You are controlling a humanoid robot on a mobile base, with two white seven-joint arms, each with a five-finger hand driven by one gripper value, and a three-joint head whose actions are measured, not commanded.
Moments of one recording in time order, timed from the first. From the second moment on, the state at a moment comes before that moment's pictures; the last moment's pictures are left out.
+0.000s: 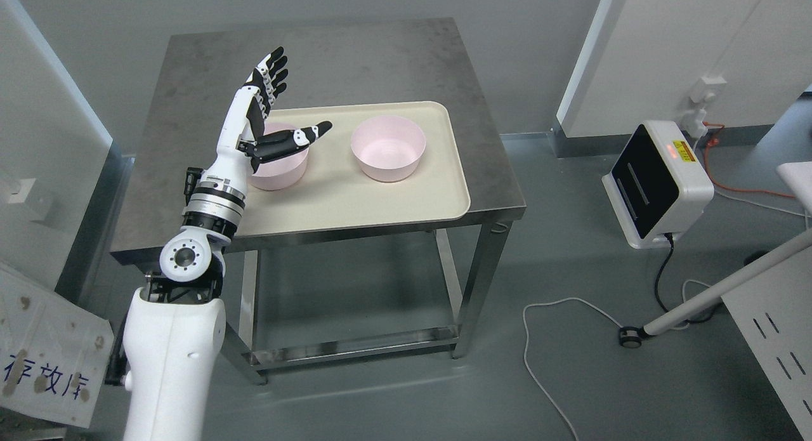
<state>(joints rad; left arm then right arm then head) -0.58 0.02 0.05 -1.40 -0.05 -0.04 -0.19 0.05 0.00 0.00 -0.05 0.00 -0.19 0.00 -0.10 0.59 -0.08</state>
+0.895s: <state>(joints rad) -0.78 0.24 -0.02 -1.18 -0.40 -0.01 -0.46 0.05 0.00 0.00 -0.05 0.00 -0.19 0.00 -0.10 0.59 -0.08</state>
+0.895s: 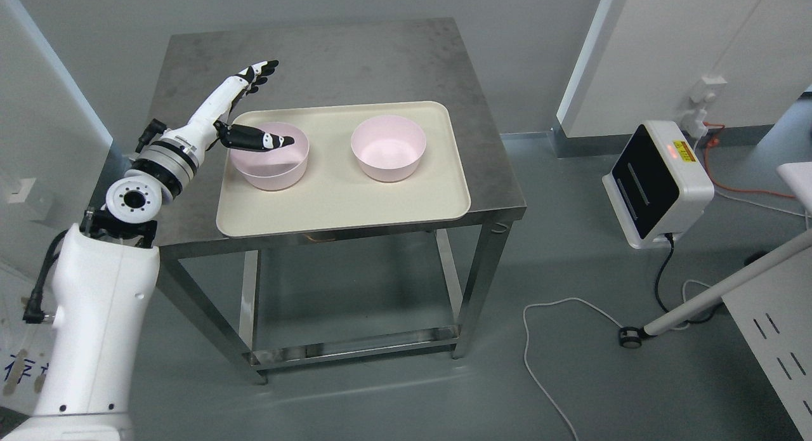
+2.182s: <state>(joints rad) -0.92 0.29 -0.16 -0.93 -0.58 -0.01 -0.50 0.05 0.00 0.00 -0.05 0.00 -0.19 0.00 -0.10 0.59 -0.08</state>
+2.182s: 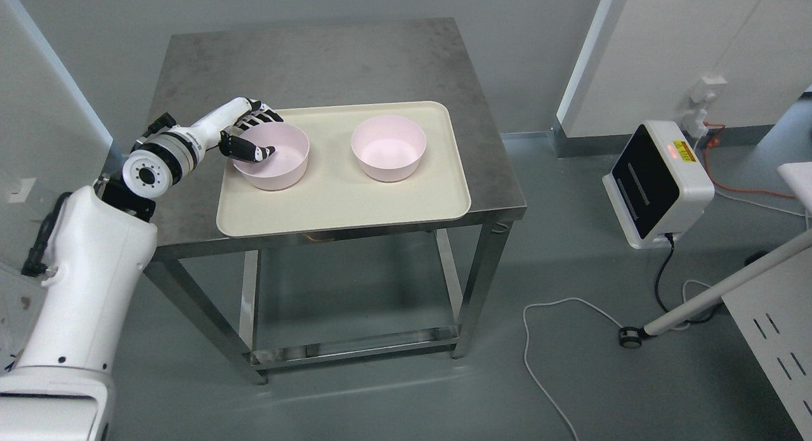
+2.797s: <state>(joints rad) -0.94 0.27 -0.17 -0.90 -0.59 -0.13 -0.50 0.05 0.00 0.00 -0.05 0.00 -0.19 0.00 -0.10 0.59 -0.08</state>
